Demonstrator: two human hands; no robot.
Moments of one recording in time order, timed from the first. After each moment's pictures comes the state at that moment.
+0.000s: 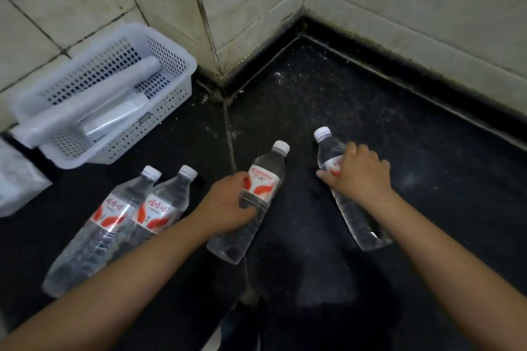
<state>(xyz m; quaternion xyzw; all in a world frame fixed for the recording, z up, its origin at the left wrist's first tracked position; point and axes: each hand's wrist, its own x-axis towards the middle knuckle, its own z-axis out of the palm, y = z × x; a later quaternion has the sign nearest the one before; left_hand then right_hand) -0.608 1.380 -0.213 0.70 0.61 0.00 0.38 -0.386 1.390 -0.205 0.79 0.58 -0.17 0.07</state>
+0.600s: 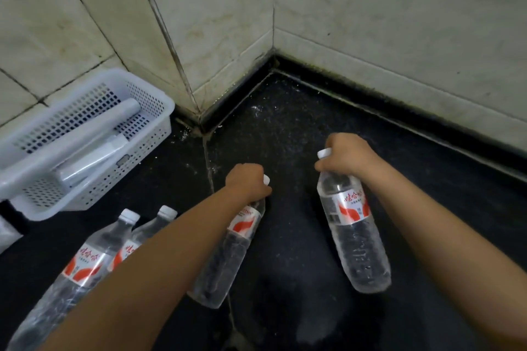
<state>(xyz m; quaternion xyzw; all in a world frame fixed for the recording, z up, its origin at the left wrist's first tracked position) -0.524 1.465 -0.209 0.74 0.61 -0.13 0.23 -0.353 1.441 -0.149 0.76 0.58 -0.28 -0.01</state>
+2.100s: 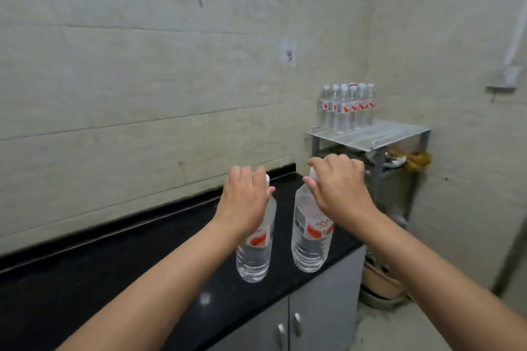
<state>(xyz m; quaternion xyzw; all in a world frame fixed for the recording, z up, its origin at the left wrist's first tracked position) -0.303 0.868 0.032 0.89 -0.11 0.45 -0.07 -0.287 0.692 0.059 0.91 0.21 0.36 -0.04</state>
